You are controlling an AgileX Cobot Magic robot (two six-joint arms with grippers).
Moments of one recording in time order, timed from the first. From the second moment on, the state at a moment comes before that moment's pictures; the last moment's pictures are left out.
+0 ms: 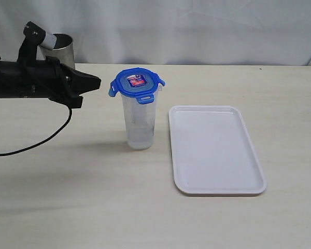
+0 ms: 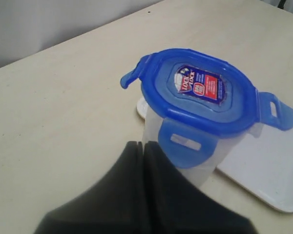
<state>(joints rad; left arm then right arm) -0.11 1.77 -0.92 -1.73 0.79 2.11 0.05 0.07 -0.06 0.23 -0.27 0.14</state>
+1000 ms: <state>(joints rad) -0.11 1.77 -0.78 -1.73 0.71 2.11 0.02 1.61 -1.07 1.31 0.58 -1.44</state>
